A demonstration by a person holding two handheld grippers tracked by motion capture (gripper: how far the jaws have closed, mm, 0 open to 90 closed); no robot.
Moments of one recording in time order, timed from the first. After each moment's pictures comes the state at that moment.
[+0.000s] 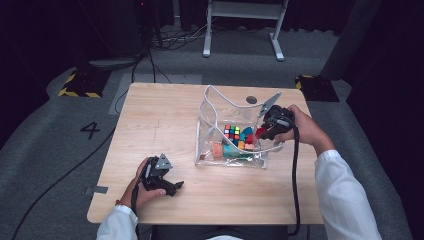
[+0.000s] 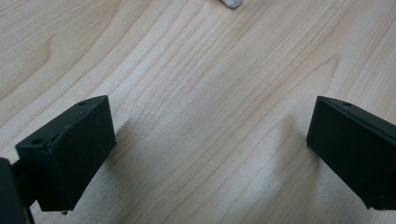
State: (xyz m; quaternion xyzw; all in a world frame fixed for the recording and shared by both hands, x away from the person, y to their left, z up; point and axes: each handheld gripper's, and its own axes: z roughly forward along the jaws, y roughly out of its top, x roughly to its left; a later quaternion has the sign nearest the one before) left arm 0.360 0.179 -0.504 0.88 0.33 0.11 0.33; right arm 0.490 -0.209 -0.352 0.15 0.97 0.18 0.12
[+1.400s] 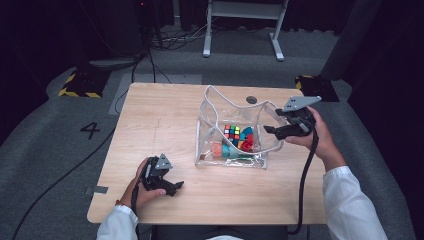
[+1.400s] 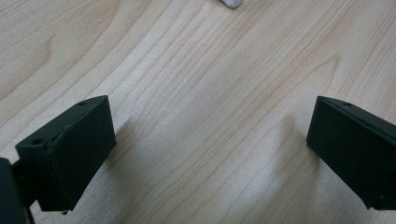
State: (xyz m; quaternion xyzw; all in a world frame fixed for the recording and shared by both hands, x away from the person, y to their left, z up) left arm 0.360 0.179 -0.504 0.88 0.33 0.11 0.33; right arm 0.447 -0.248 -0.325 0.25 0.87 0.36 0.22
